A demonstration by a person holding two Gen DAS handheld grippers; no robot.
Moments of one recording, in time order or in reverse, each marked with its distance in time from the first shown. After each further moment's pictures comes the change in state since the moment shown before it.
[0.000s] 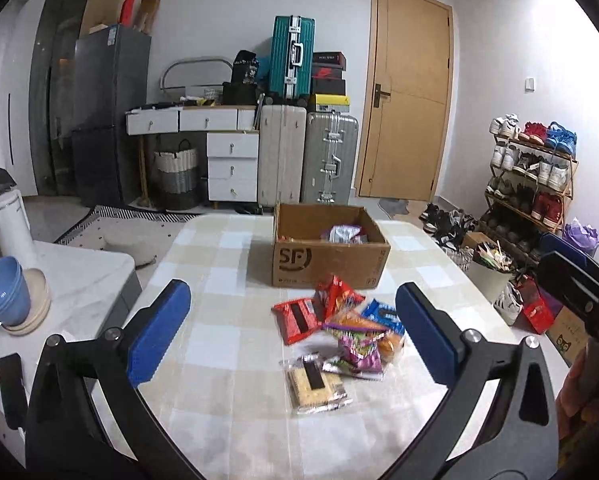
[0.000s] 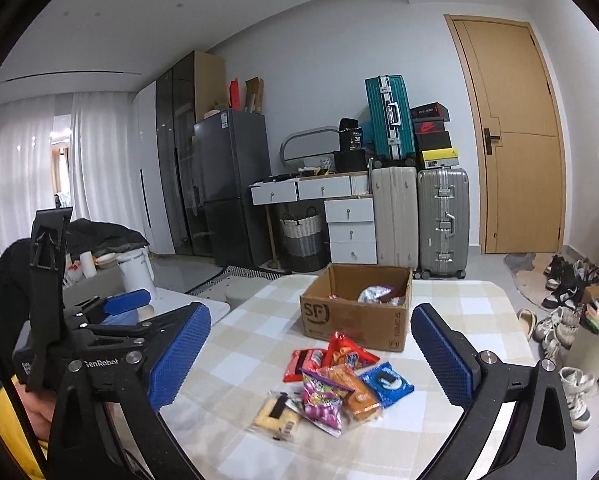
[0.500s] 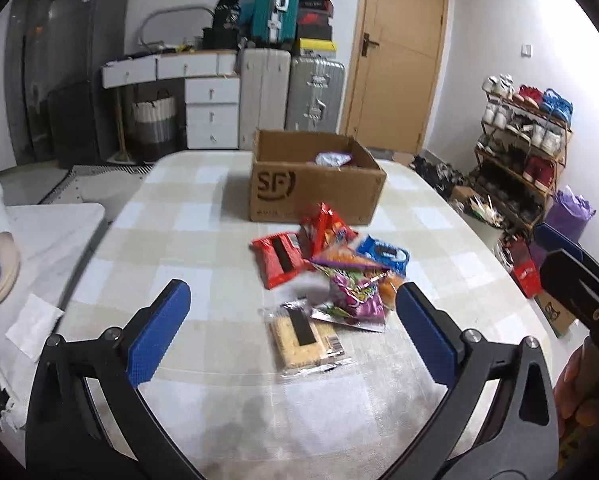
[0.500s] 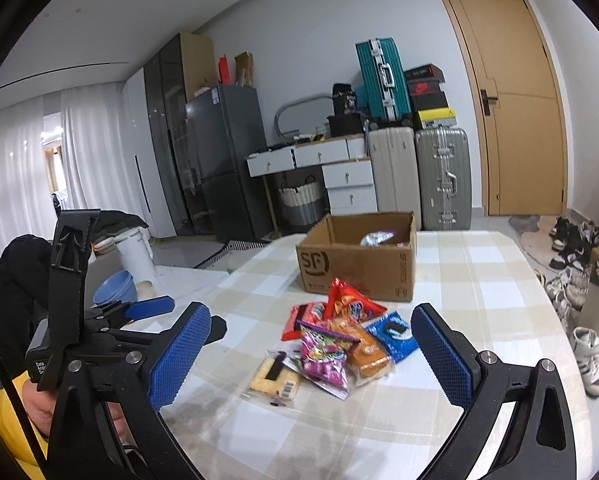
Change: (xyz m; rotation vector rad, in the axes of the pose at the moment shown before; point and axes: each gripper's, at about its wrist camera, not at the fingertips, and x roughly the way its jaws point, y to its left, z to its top) left arm 0.091 -0.005 -0.049 0.011 0.211 -0.070; right arm 0.034 -0.020 -0.053 0.068 0.115 0.006
